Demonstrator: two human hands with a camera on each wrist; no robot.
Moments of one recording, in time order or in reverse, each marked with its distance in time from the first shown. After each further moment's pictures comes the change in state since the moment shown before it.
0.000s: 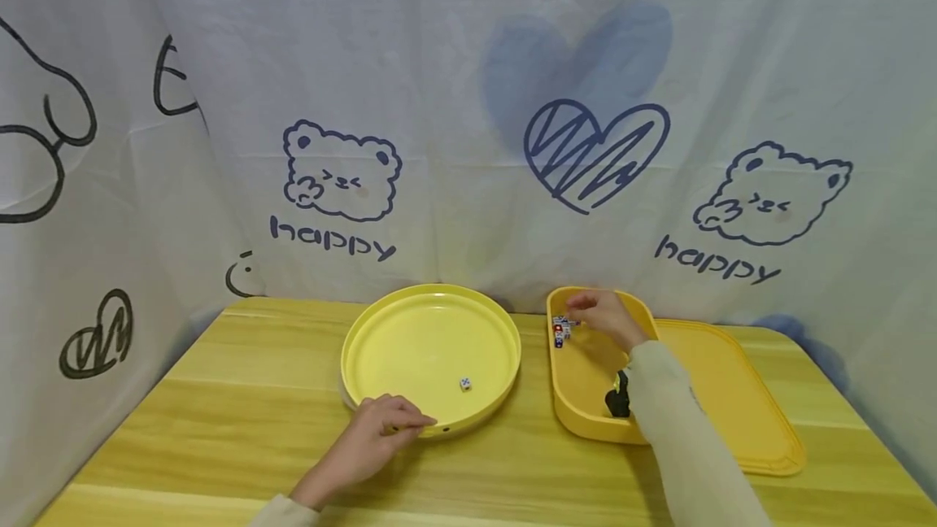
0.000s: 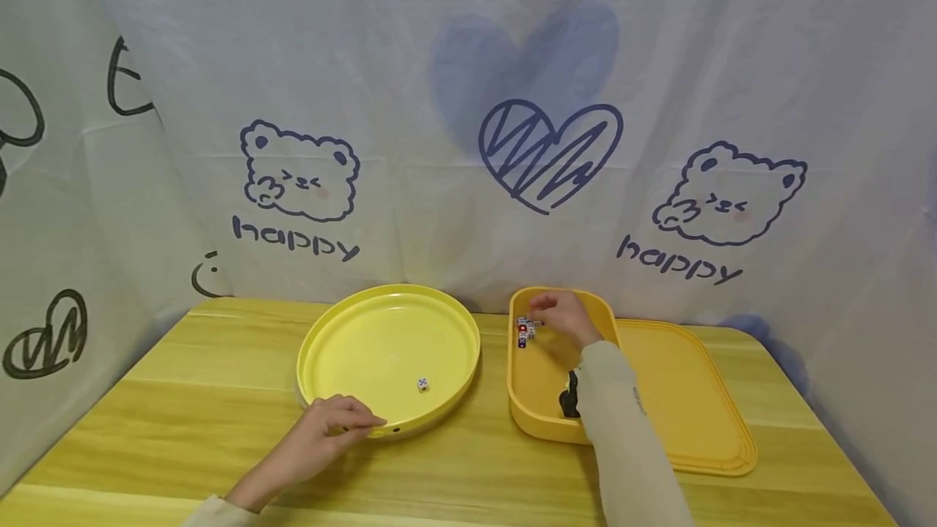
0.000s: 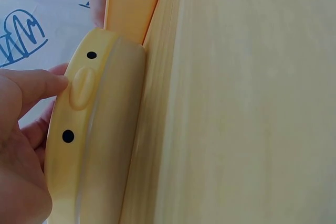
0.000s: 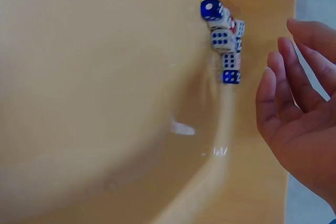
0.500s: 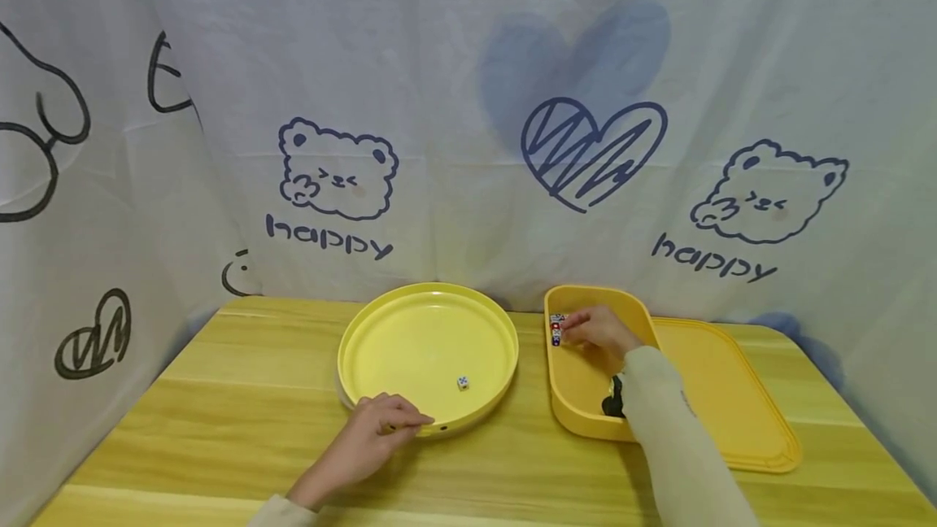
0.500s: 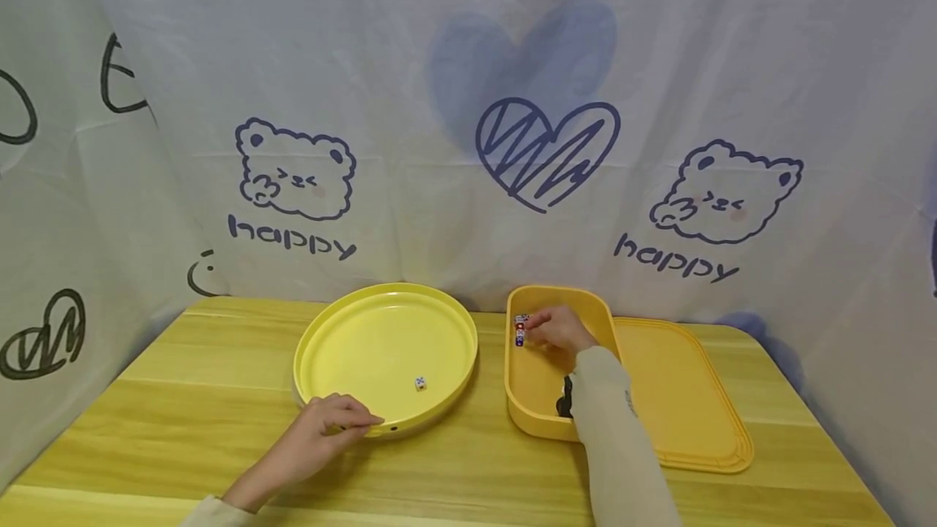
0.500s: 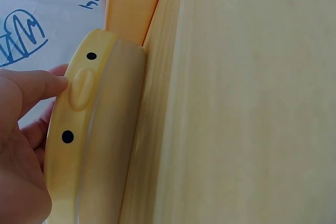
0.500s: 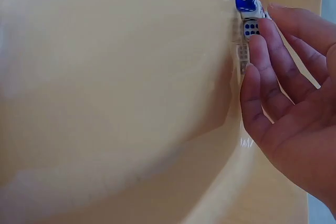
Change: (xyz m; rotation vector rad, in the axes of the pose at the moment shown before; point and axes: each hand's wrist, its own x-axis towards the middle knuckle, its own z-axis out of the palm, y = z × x) left_hand 0.000 0.000 0.003 0.005 0.006 -0.010; right_hand -0.006 0.021 0.005 0.001 -0.120 0.044
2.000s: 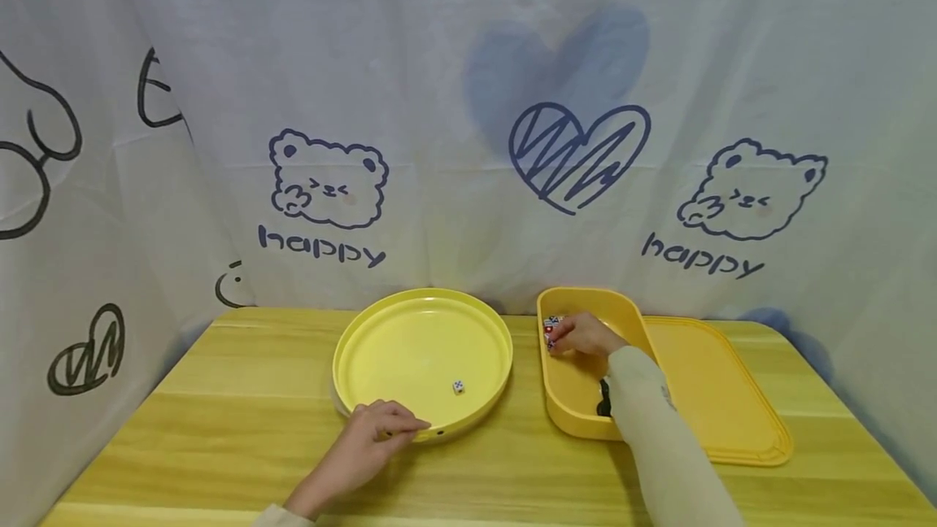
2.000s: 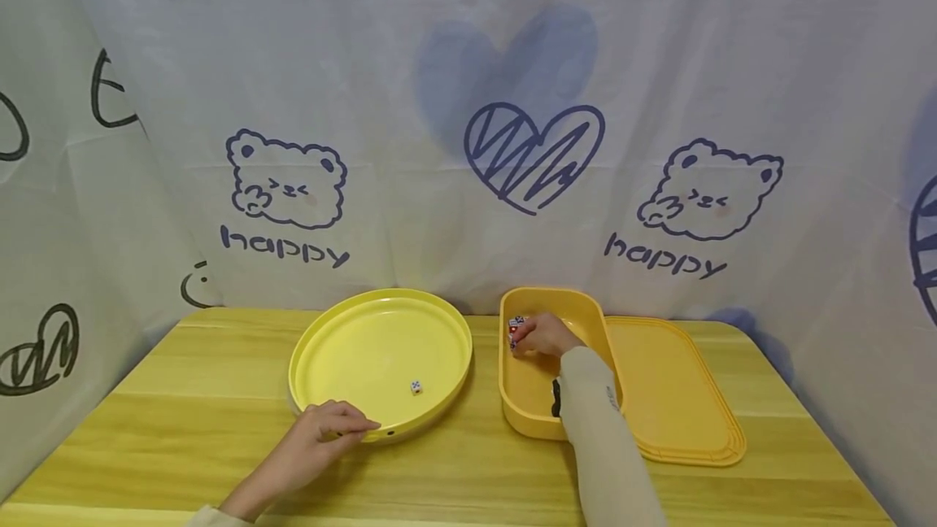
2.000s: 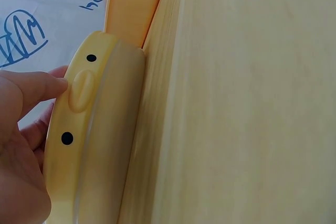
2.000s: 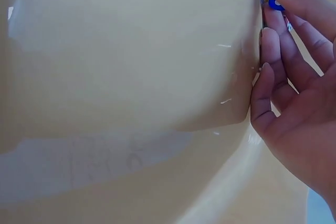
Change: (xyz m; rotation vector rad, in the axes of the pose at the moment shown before) left_hand -0.001 0.007 0.000 -0.012 0.003 -0.036; right_hand 0.005 0.004 0.010 -0.193 -0.059 -0.021
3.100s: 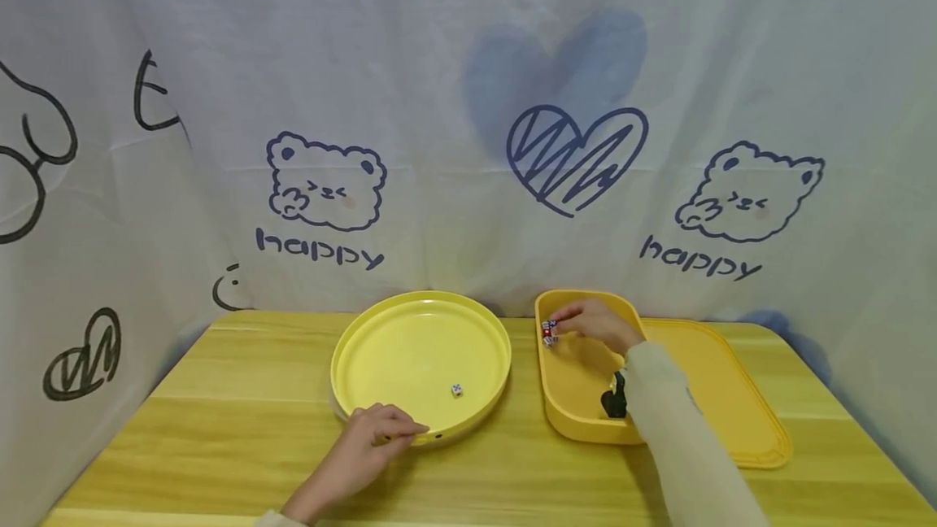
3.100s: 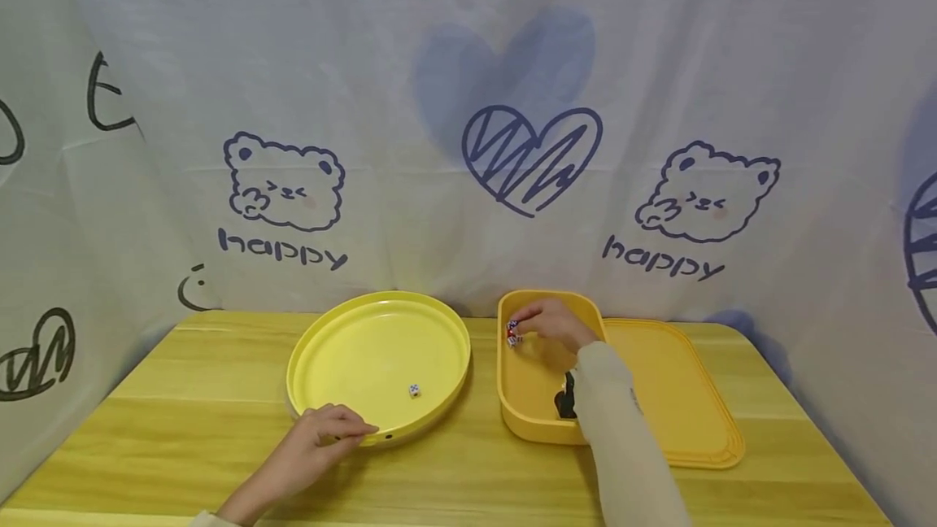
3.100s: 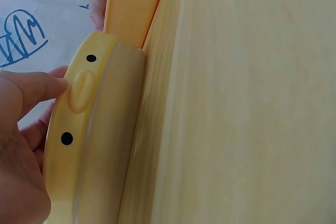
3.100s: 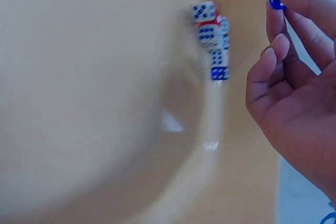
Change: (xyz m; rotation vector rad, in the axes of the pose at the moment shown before) left_hand -0.001 -0.001 0.005 0.031 0.040 0.020; right_hand -0.013 -0.018 -0.030 0.166 0.009 -0.066
